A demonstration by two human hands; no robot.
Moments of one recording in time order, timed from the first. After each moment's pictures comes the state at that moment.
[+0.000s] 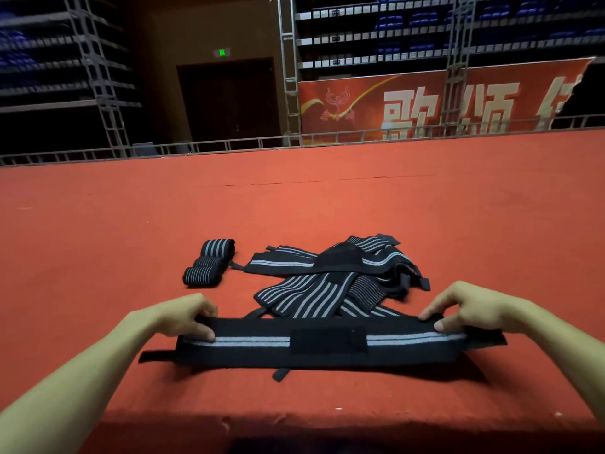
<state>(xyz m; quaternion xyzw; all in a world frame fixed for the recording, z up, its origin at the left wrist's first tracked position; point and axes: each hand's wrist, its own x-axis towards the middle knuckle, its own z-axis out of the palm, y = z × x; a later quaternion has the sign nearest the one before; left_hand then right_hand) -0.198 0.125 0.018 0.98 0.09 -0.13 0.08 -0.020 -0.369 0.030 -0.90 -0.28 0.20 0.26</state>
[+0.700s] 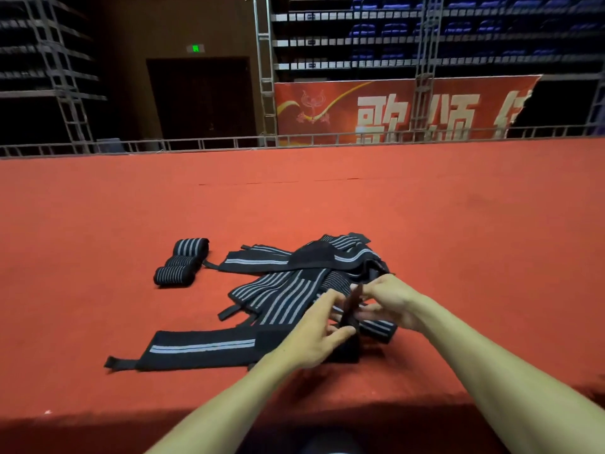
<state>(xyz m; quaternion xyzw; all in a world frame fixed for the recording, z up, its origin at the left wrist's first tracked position) -0.151 -0.130 -0.028 0.86 -0.17 0.14 0.46 -0.065 -0.288 0.025 -0.72 -0.08 0.26 0.64</state>
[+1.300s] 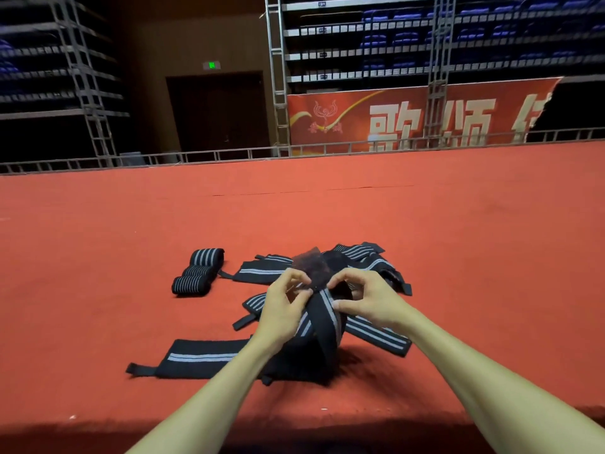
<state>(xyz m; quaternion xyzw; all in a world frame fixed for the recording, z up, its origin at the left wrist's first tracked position) -0.149 -0.079 0.007 0.78 -0.02 0.32 0.54 -0.075 -0.258 0.033 -0.78 -0.41 0.02 0.48</state>
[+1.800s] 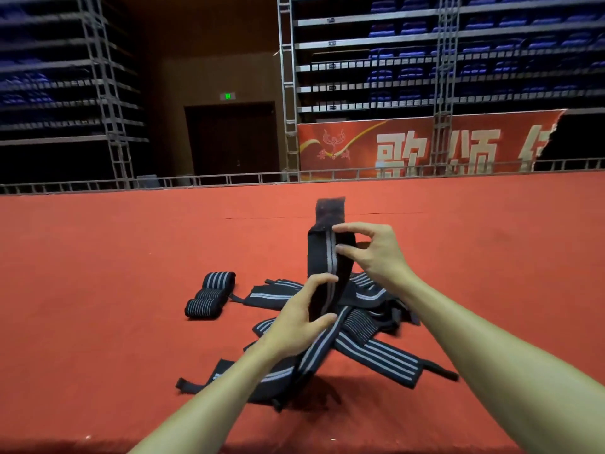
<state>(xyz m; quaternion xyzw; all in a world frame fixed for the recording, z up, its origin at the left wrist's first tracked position) -0.169 -0.077 0.054 0.87 -0.16 0.23 0.41 -0.063 -0.232 0.135 -0.71 -0.40 -0.18 0.55</state>
